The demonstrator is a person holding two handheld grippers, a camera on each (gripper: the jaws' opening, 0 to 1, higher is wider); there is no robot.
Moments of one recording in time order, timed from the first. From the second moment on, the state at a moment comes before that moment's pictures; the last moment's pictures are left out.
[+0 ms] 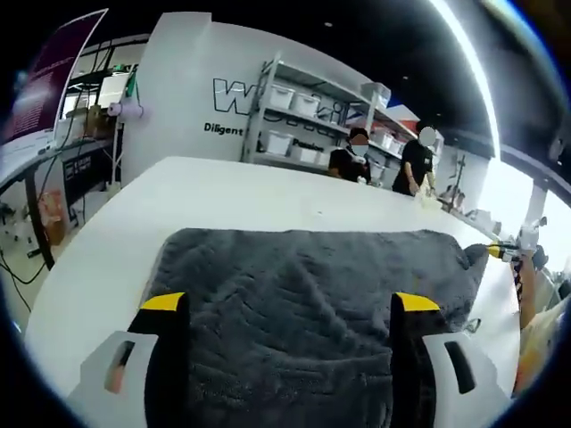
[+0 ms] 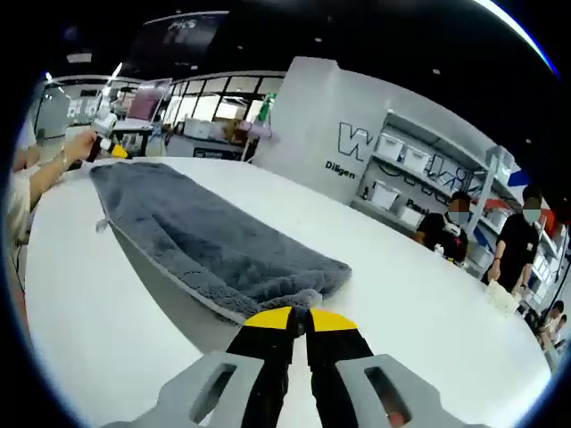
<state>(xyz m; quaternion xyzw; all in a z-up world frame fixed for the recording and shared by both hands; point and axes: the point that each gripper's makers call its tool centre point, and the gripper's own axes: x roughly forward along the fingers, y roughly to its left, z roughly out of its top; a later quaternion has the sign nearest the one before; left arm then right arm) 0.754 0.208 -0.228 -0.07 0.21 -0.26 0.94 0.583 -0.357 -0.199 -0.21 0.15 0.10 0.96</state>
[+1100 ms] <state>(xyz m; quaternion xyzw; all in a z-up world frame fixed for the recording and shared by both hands) 0.753 0.203 -0.234 -0.06 0.22 -0.26 0.94 0.521 -0.378 -0.271 -0.11 0.22 0.08 0.97</state>
